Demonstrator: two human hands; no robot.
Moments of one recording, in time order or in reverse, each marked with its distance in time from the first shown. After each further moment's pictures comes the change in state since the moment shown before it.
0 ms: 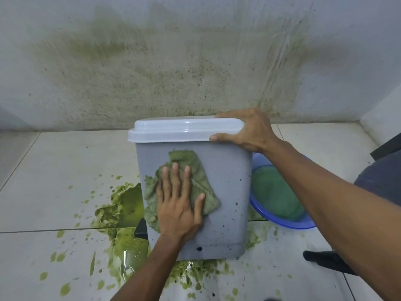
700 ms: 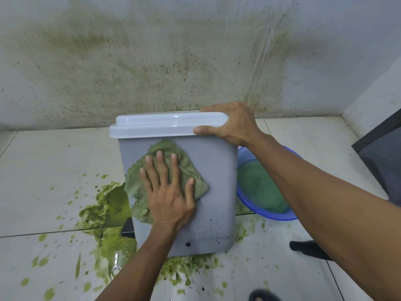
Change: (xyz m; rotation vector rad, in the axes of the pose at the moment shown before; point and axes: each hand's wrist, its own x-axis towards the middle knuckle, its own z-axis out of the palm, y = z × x) left_hand 0.019 0.018 -0.001 -0.031 0.024 -0.074; right_hand 0.002 0.001 0.000 -0.006 -0.009 0.062
